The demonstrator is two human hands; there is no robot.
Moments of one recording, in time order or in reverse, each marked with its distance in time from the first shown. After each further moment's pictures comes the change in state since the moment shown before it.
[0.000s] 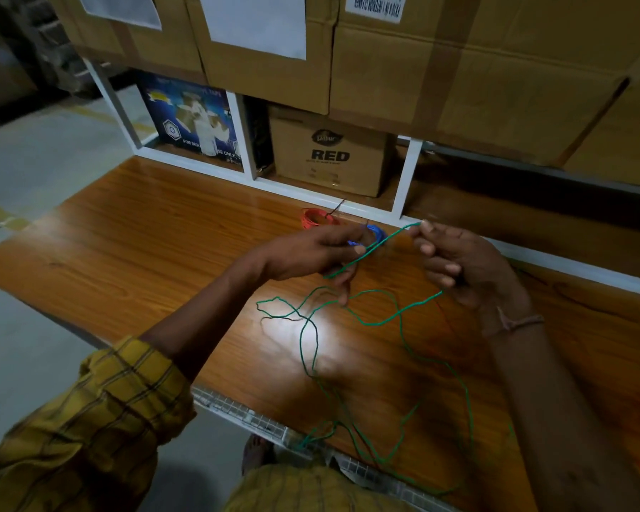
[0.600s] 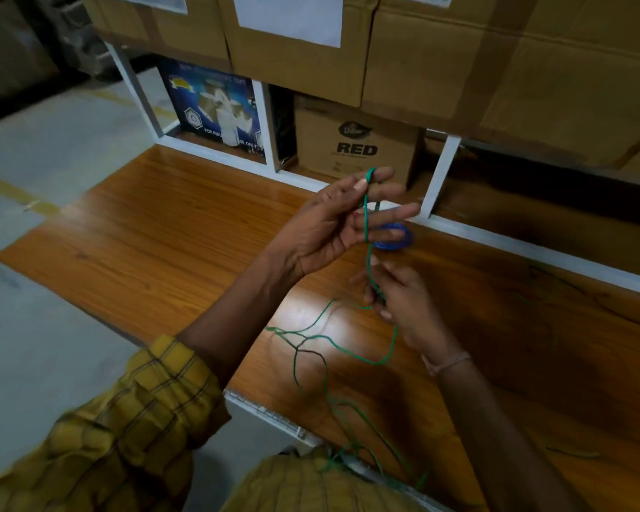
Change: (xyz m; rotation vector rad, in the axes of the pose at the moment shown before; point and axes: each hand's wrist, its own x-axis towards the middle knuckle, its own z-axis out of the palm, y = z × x) left_hand 0.009 -0.011 -0.027 -0.932 0.254 0.293; right_hand 0.039 0.100 0.072 -0.419 0.141 -0.029
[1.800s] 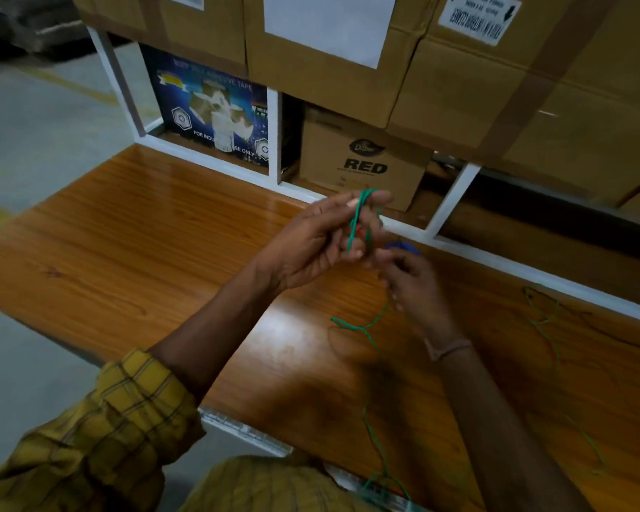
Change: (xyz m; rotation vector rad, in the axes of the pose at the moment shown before) left_hand -0.037 0.058 -0.072 0.070 -0.051 -0.032; right_hand 0.053 -0.027 0.053 -0.127 0.205 -0.100
